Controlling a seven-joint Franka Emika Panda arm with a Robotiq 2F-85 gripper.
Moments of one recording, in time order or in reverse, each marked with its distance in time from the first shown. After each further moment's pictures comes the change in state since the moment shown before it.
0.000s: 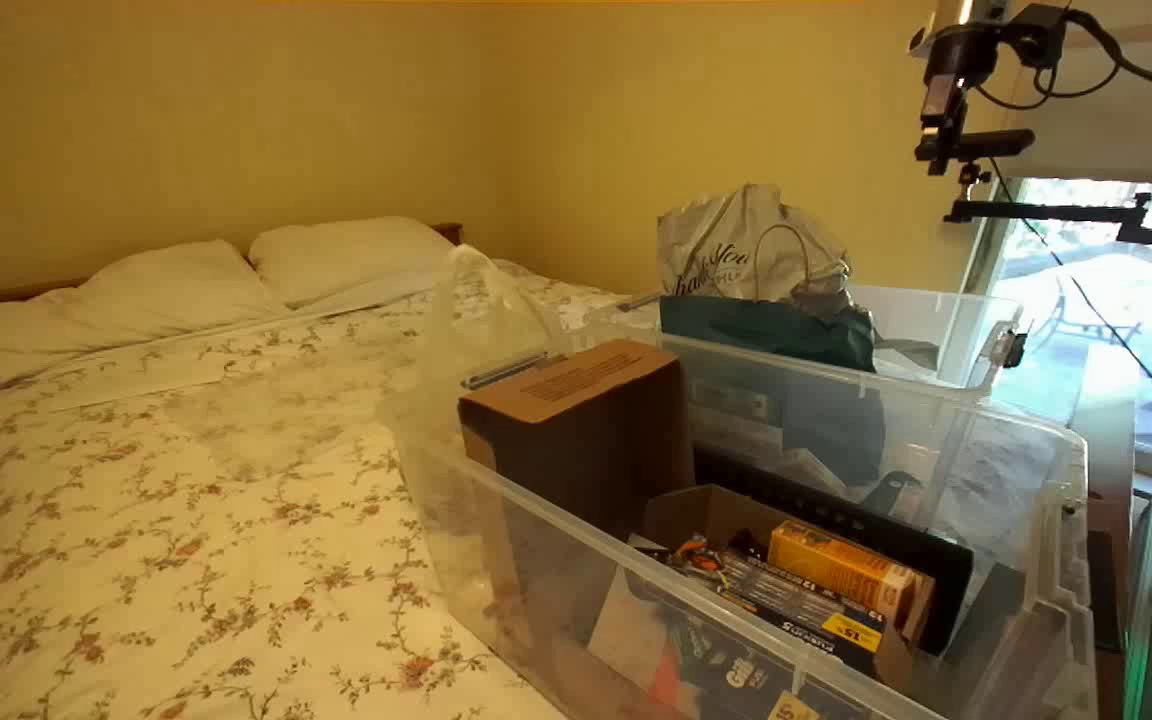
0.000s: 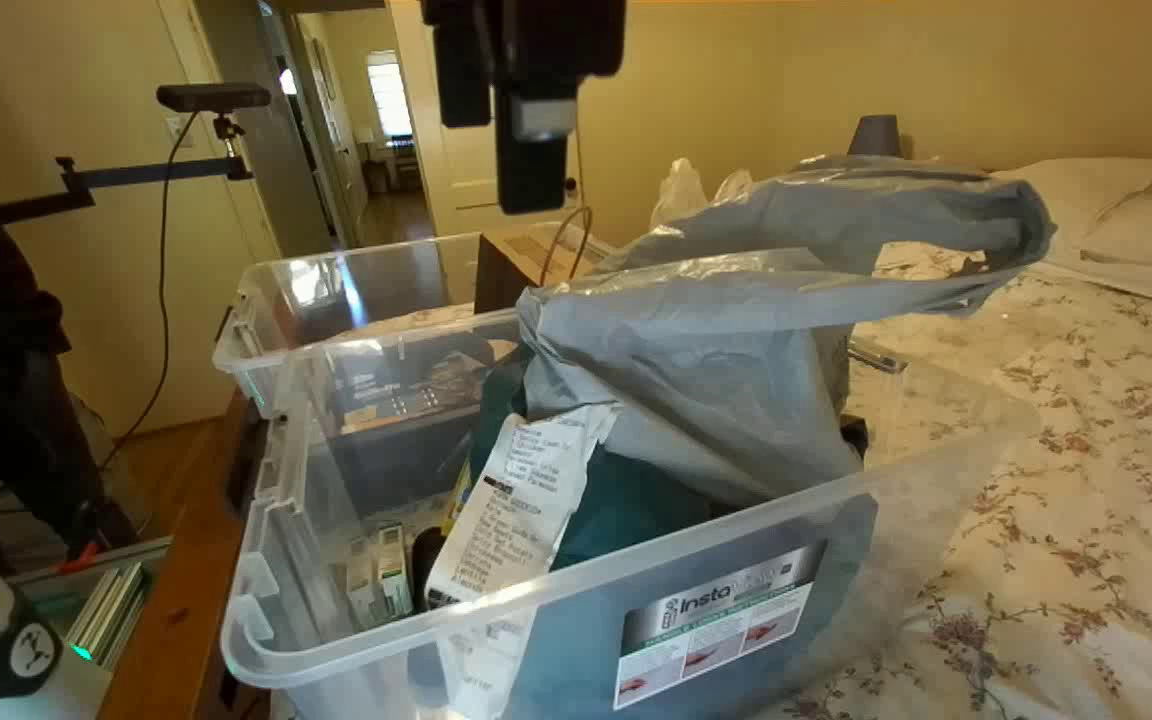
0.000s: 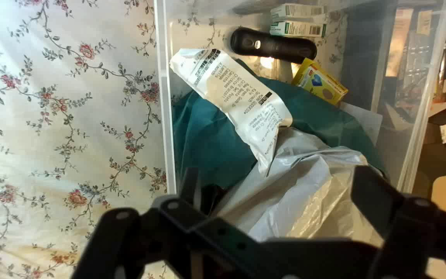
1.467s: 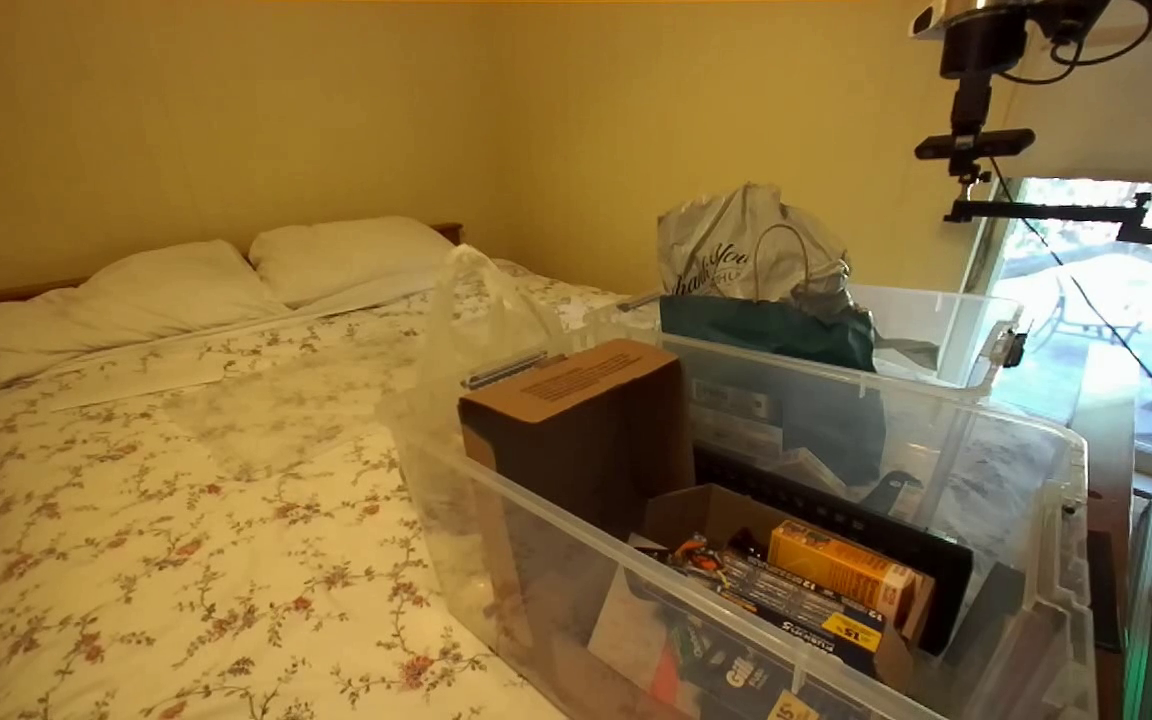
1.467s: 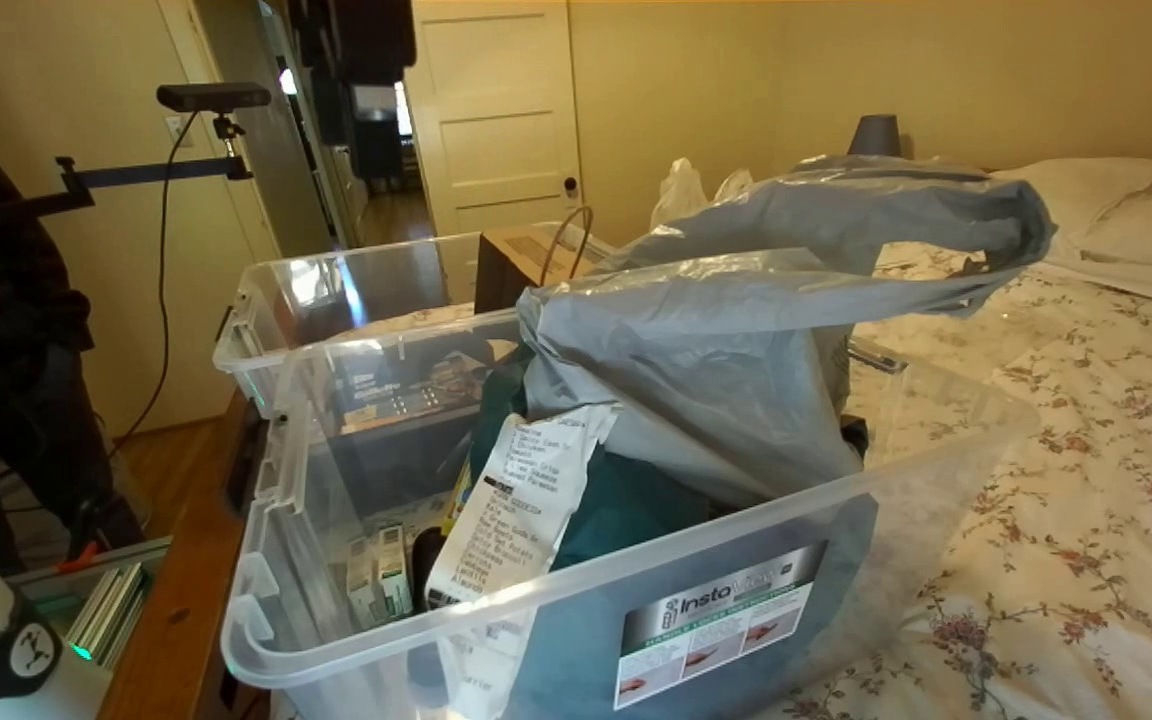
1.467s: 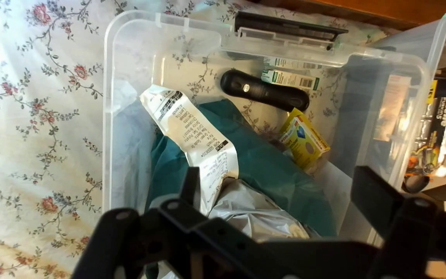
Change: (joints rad) arm -0.013 -0.235 0.247 -0.224 -0.119 0.002 0.096
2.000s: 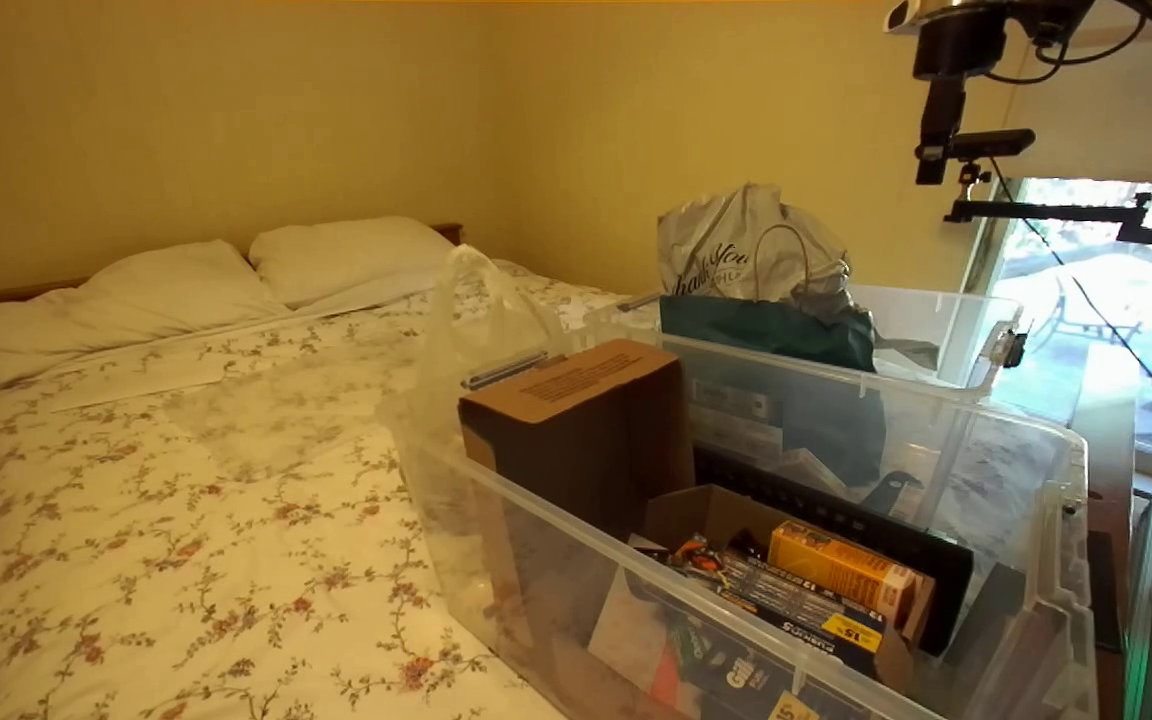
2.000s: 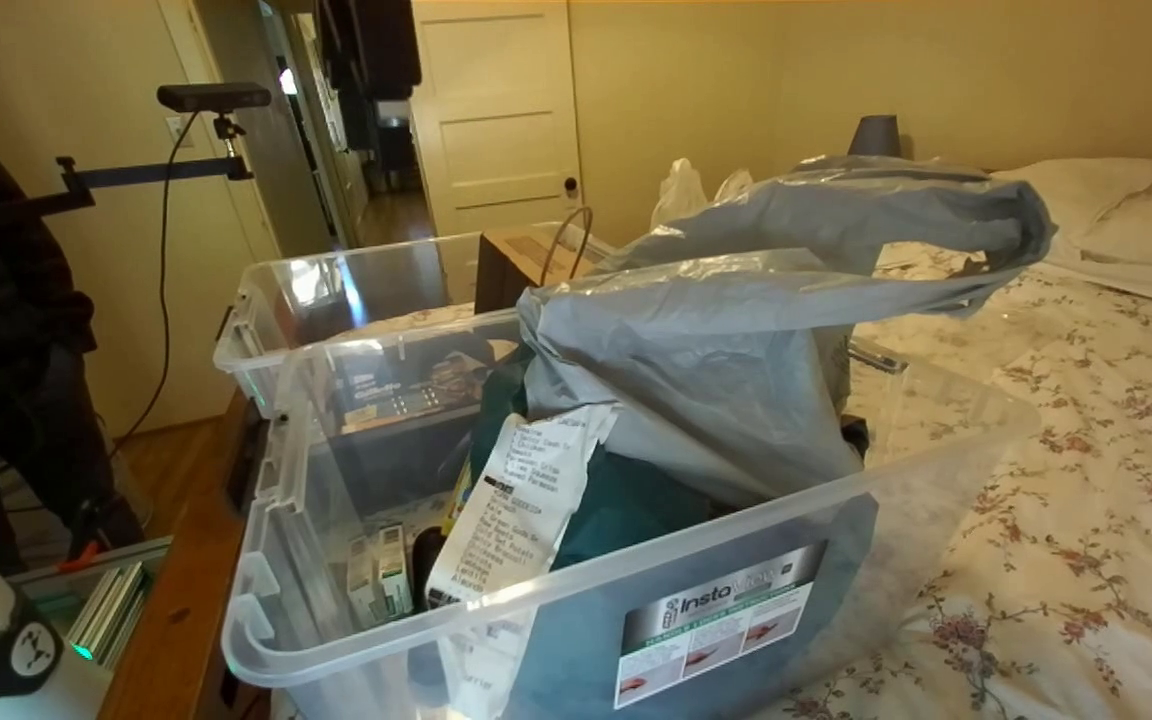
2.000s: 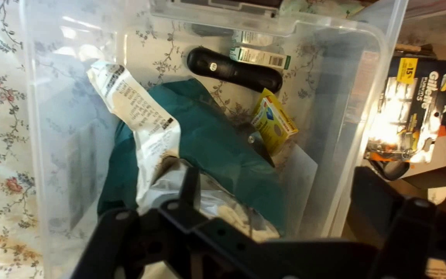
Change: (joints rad) arm 0.071 -0.045 0.125 -0.068 0.049 0.083 0.173
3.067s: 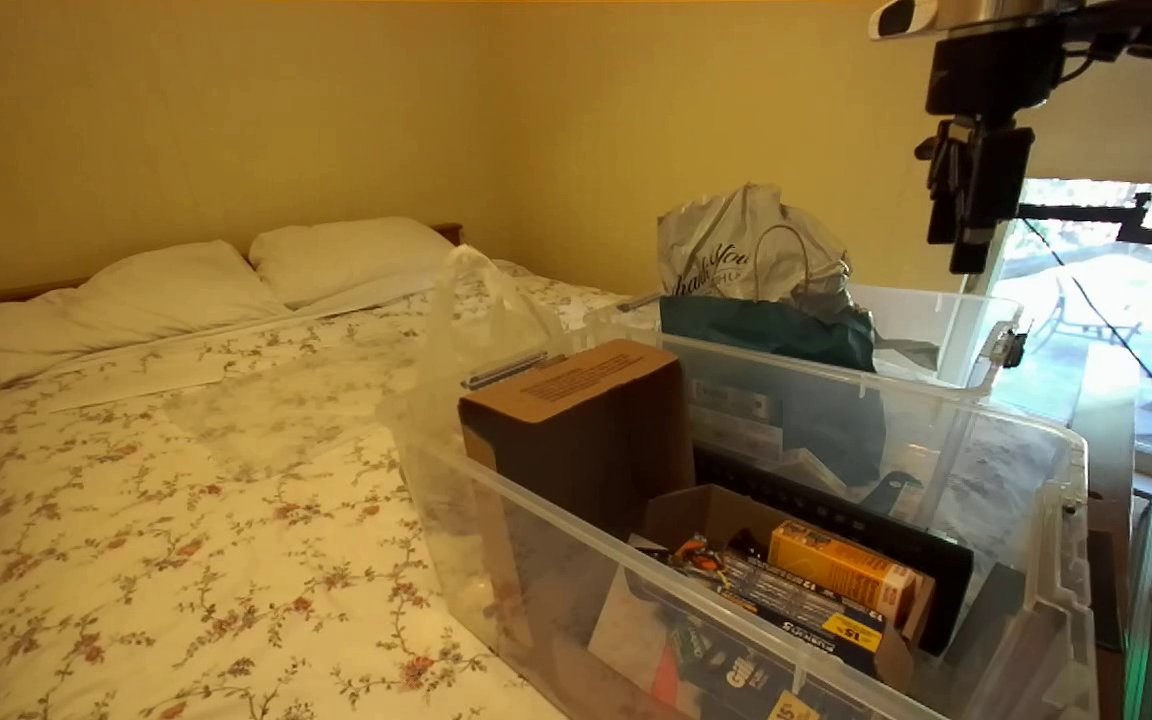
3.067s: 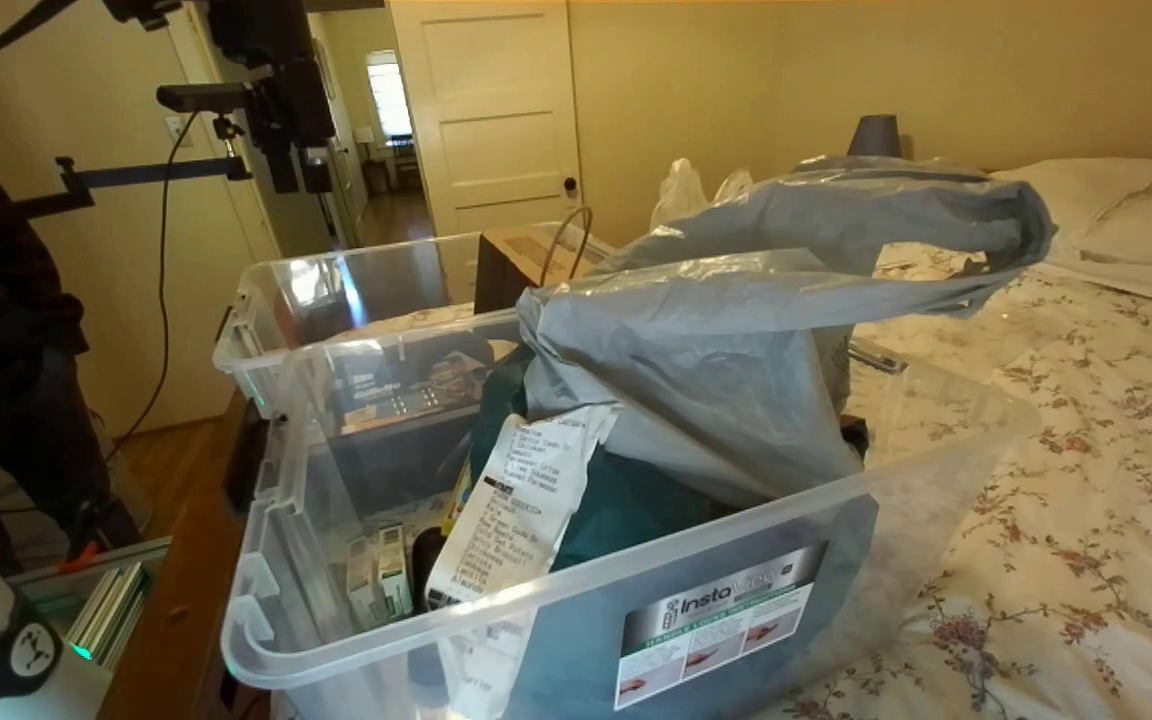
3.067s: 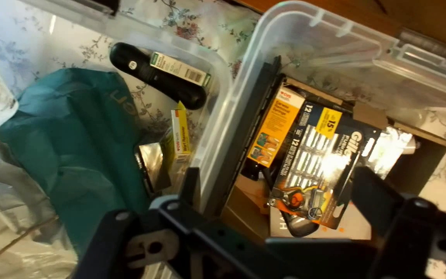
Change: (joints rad) arm 0.246 -0.042 0.323 -0.099 0.040 0.058 0.268
